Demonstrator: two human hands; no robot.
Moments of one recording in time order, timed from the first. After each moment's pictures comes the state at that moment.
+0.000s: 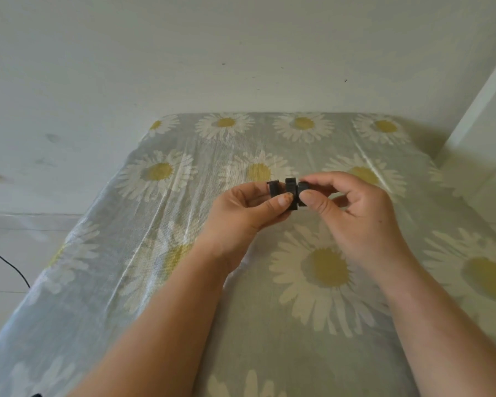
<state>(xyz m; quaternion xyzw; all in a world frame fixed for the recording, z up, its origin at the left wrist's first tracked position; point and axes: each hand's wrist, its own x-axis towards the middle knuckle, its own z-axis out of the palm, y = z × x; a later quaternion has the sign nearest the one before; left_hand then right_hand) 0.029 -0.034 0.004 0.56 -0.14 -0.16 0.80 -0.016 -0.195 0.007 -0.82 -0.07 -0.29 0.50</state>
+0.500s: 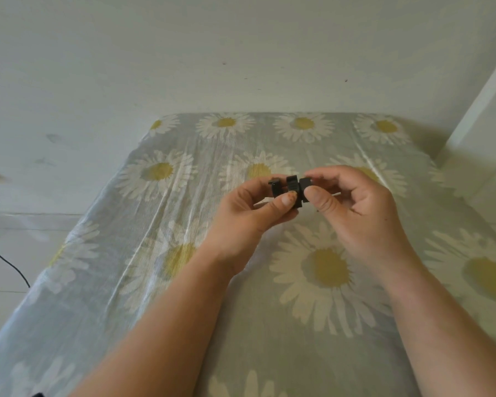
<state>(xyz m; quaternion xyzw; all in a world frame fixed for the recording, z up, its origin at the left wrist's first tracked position) 0.024 -0.038 0.003 0.55 -0.19 -0.15 0.80 -0.018 -0.195 0.010 -0.79 -0.08 -0.27 0.54</state>
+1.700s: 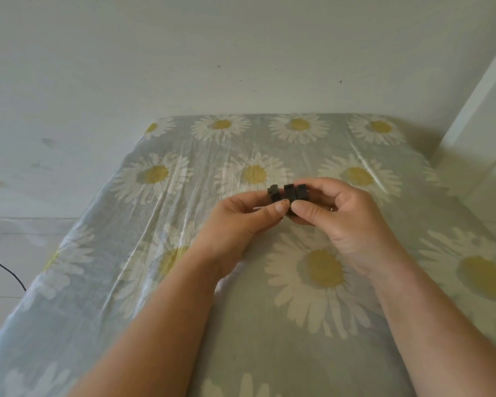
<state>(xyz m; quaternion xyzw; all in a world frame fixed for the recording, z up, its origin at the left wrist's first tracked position) 0.026 -0.032 0.003 0.60 -0.14 -0.20 0.76 -0.014 -0.197 0.003 -0.73 -0.04 -0.13 0.67</state>
